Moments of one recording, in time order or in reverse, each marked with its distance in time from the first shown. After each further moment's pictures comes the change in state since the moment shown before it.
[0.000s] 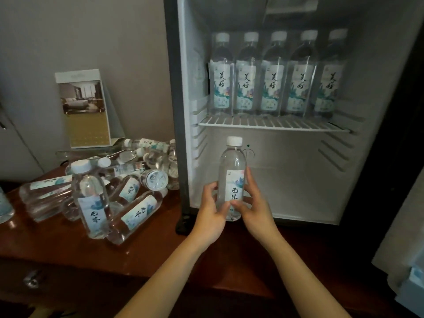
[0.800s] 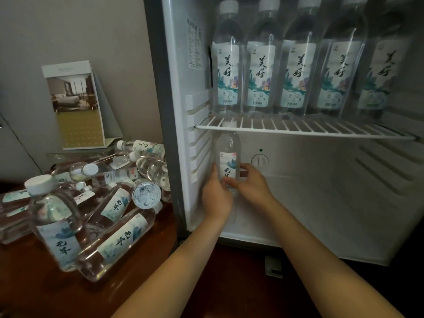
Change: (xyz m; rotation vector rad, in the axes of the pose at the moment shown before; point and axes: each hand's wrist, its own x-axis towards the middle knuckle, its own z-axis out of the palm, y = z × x) left_hand 0.123 -0.029 0.019 0.381 0.349 -0.082; right_hand 0.150 0.051 0.004 -0.207 0.065 0.164
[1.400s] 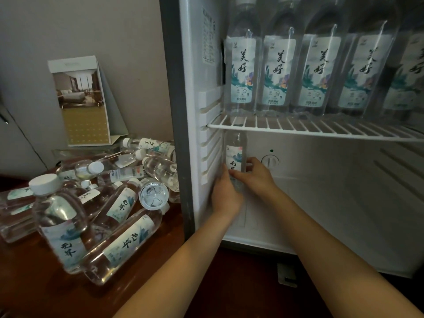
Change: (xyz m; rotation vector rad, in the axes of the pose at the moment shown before) left_hand 0.021 -0.017 0.007 0.030 -0.171 0.004; right_hand 0.033 -0.001 0.010 -0.077 -0.007 0.021
